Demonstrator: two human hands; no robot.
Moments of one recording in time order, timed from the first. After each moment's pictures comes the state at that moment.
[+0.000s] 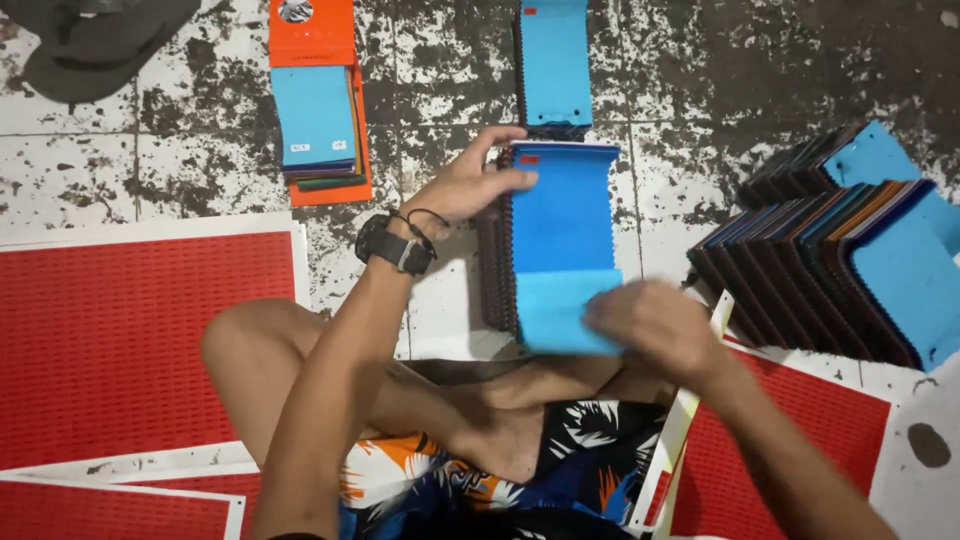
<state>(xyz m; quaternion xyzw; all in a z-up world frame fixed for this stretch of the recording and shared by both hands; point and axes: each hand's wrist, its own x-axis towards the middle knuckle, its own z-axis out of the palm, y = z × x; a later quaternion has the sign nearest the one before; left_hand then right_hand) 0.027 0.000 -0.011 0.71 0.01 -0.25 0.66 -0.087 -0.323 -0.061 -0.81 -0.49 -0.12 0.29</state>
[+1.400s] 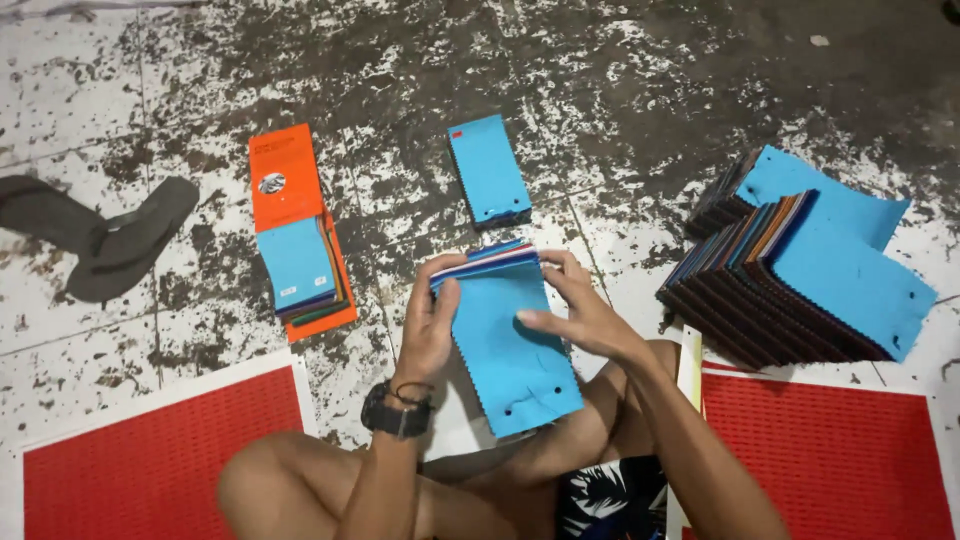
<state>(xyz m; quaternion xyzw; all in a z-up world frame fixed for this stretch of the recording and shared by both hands) -0.009 -0.024 -0.024 0.67 -0.12 -0.02 0.73 -0.015 -0.255 0.015 -0.81 -0.12 0.15 0.55</state>
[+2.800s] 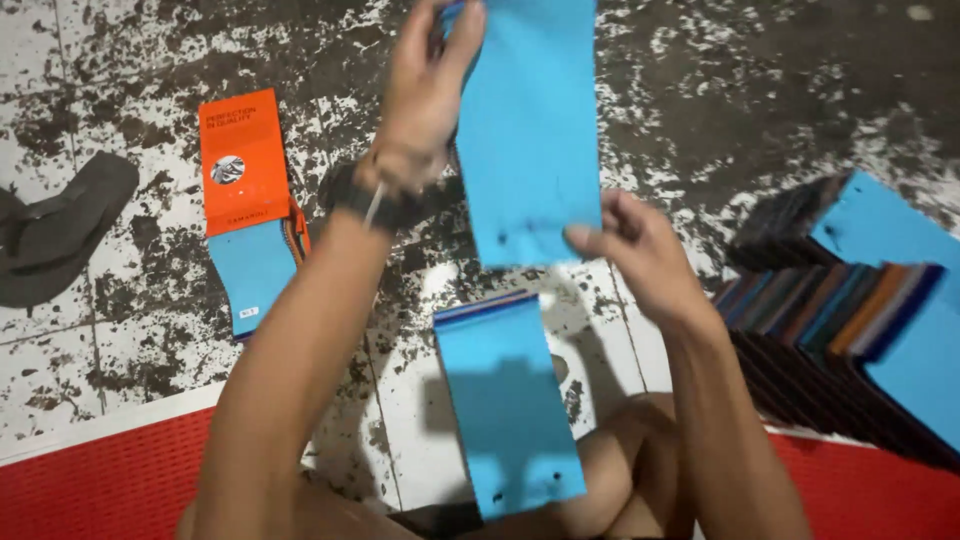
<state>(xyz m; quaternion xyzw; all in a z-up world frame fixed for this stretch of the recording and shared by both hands) 0.261 -0.065 0.018 0.62 -0.17 0.07 0.76 0.108 -0.278 0.023 -0.74 0.06 0.12 0.66</state>
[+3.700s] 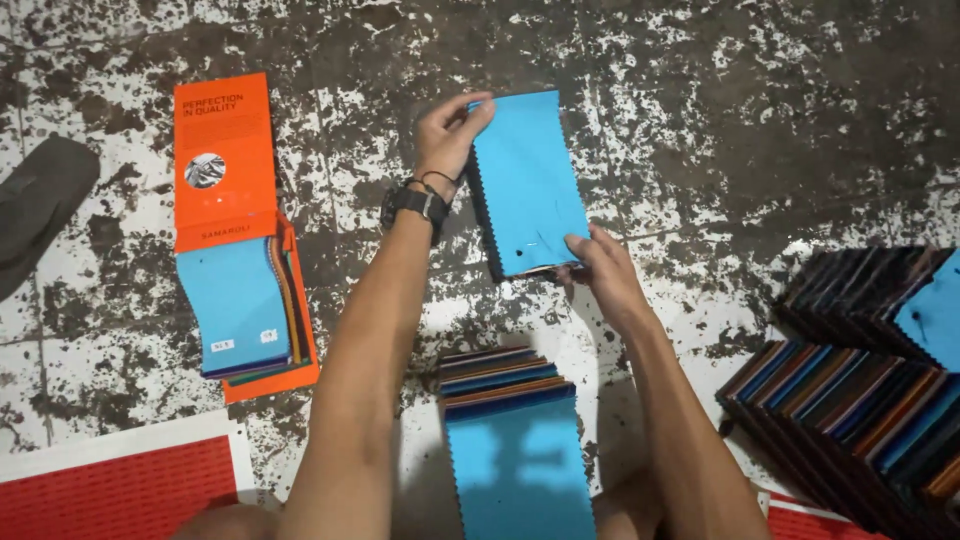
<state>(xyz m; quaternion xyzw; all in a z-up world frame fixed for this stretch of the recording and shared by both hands) 0.354 -0.056 -0.202 0.68 0.08 -0.01 0.73 0.186 -0.269 -0.143 -0.67 0.25 0.21 0.67</state>
